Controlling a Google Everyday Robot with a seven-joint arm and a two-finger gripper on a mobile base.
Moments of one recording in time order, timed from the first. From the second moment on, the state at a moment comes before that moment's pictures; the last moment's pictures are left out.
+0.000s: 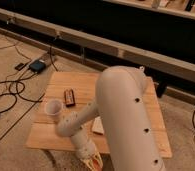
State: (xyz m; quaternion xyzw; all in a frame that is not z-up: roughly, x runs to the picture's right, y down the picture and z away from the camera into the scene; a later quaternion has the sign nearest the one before) arm 0.001 0.398 0.712 -0.45 0.47 0.23 0.72
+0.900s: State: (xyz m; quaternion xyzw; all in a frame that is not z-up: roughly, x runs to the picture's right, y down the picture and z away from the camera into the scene) arm -0.013 0.383 0.730 -0.45 0.46 0.24 0.73
